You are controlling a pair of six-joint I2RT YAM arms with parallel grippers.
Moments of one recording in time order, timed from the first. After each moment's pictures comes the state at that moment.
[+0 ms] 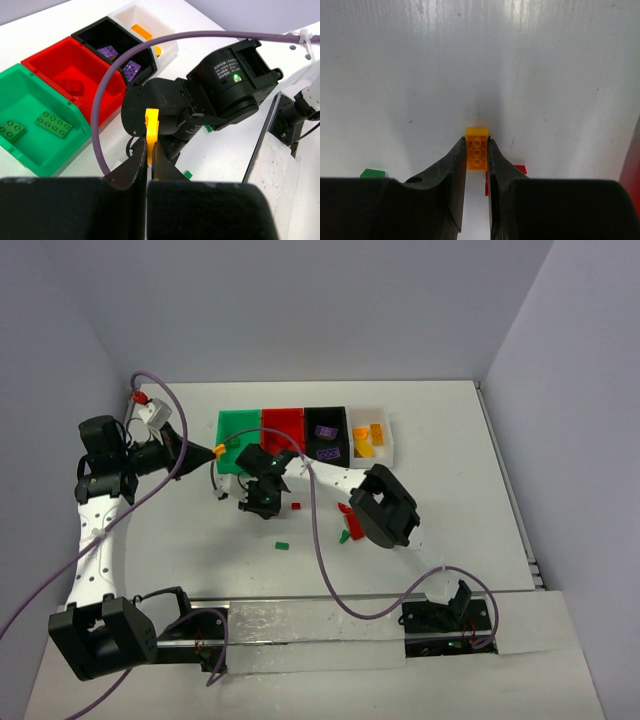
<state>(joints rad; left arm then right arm) 0.21 1.10 0.99 -0.38 1.21 0.16 0.95 2.33 1.91 -0.75 -0.26 -0.58</state>
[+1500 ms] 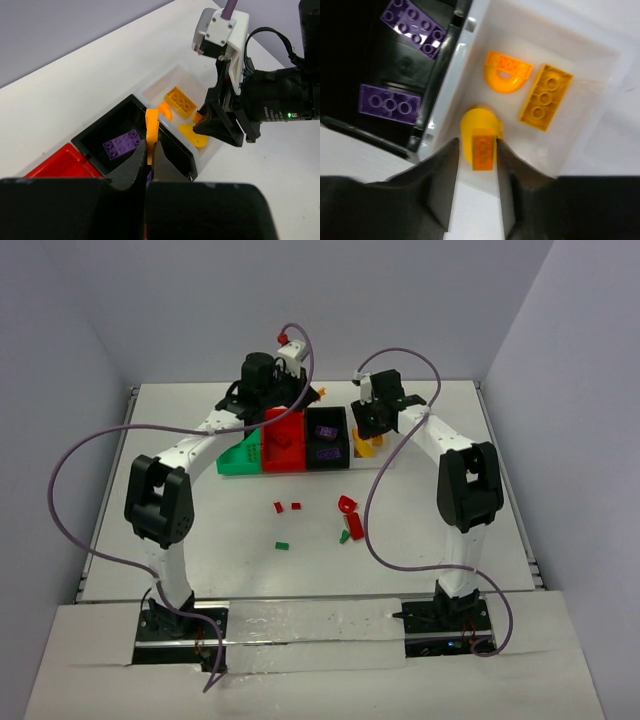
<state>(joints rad) -0.48 1.92 1.64 -0.02 0.37 -0.13 0.29 1.97 1.59 -0.50 -0.10 -0.09</state>
